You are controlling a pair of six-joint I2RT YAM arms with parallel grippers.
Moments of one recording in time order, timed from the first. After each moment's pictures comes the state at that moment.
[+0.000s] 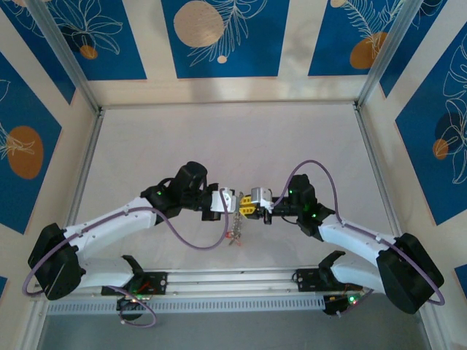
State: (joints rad) left arm -0.83 1.23 0.86 -0.29 0.50 0.73; right arm 0.61 1.10 0.39 0.40 -0.82 -0.43
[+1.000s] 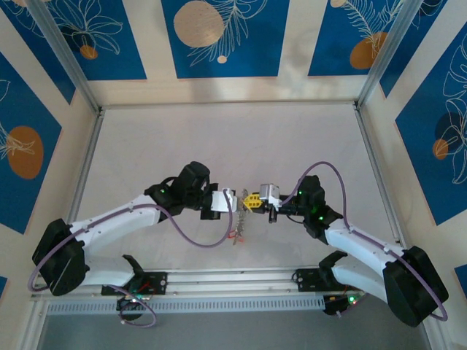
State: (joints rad) left arm -0.81 1.28 0.86 -0.33 0.42 0.79; right arm 0.54 1.00 0.36 0.42 -0.83 -0.38
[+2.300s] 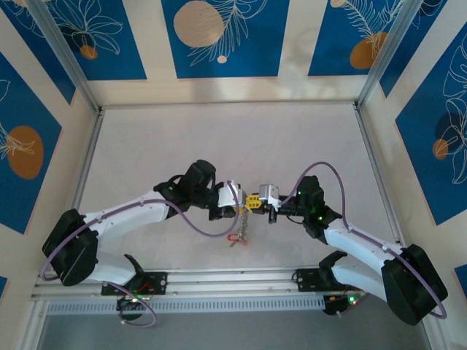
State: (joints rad) left arm -0.81 1.37 0.88 -0.23 0.55 0.57; right arm 0.54 1.02 0.35 0.43 -0.83 -0.38
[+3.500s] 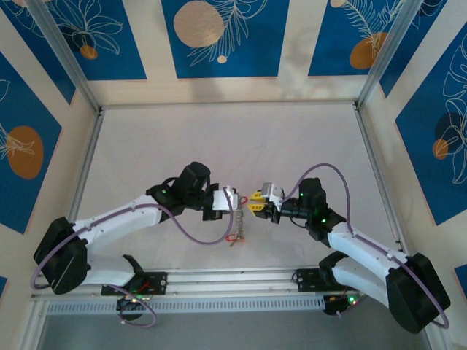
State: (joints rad) left arm -0.81 1.29 0.85 -0.28 0.47 0.71; right arm 0.52 0.94 0.33 0.32 -0.75 -0.34
